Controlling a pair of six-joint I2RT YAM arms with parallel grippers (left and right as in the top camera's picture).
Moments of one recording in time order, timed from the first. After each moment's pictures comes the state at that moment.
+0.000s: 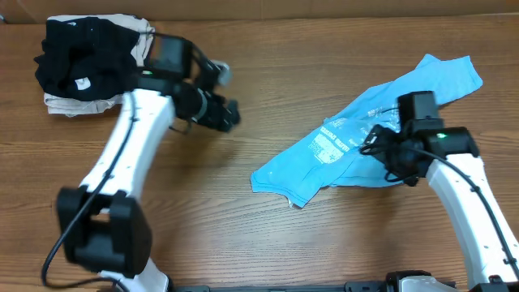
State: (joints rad) left arm -0.22 1.83 1.51 -0.99 0.39 0.13; right arm 0.03 1.37 1.08 -1.00 -0.03 0.64
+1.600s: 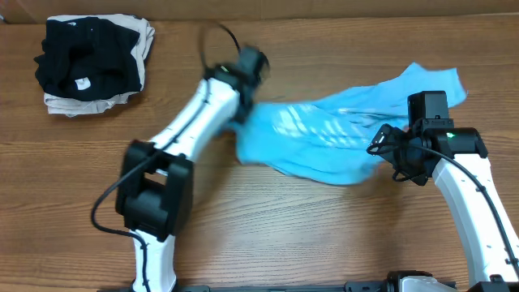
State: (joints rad) left arm -0.39 2.10 1.75 -0.89 -0.32 0.10; right arm 0.00 1.37 1.08 -0.99 0.00 0.59
